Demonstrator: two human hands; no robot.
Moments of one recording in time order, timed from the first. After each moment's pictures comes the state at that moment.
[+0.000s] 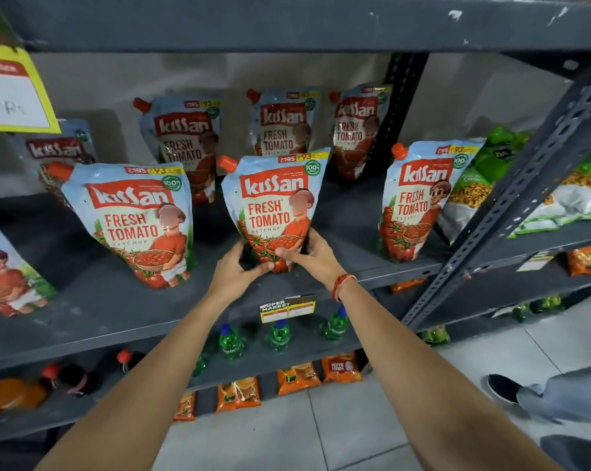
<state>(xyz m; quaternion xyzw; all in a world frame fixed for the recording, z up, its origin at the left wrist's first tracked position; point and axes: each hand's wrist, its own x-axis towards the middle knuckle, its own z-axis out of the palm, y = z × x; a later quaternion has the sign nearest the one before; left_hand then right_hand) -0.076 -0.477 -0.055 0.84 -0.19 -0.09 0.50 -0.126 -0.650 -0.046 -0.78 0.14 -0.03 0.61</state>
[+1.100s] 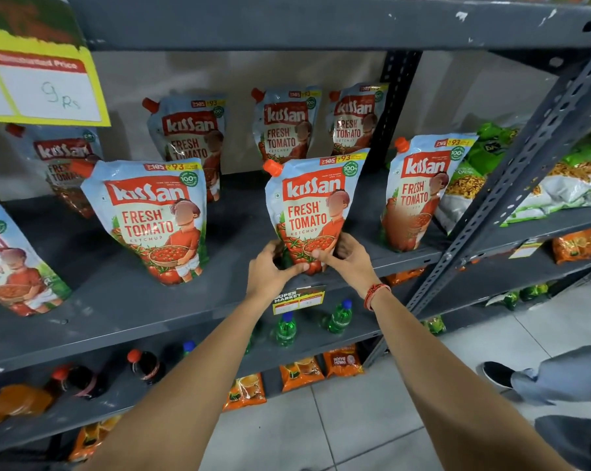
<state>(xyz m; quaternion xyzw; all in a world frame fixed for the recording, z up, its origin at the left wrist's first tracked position) -0.110 -0.503 -0.049 0.83 -0.18 -0.09 0.52 -0.170 -0.668 -0.052 -0.78 0.21 -0.11 0.58</state>
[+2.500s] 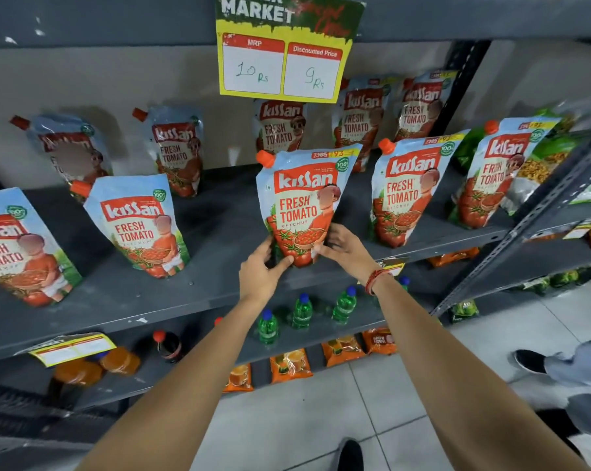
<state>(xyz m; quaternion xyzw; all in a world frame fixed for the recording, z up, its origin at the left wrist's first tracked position) -0.086 -0.308 -0.058 0.83 -0.15 -0.07 0.53 -0.129 -0.498 -0.054 -0.80 0.13 -0.05 0.59</state>
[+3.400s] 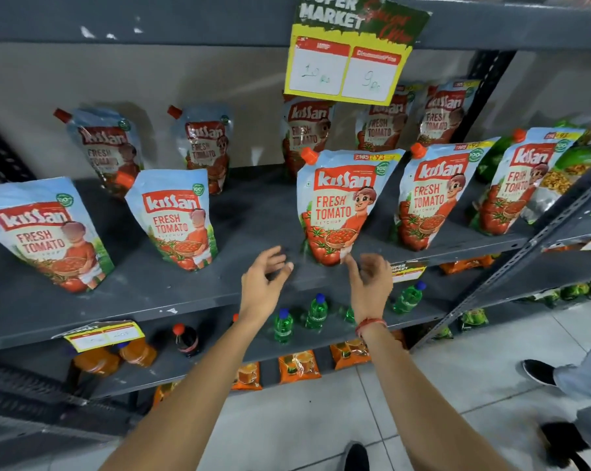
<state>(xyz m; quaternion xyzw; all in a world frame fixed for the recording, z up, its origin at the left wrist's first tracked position) -0.100 -0.258 -0.057 0.78 -0.14 -0.06 0.60 -0.166 -0.425 -0.077 -0.72 0.31 -0.36 0.51</state>
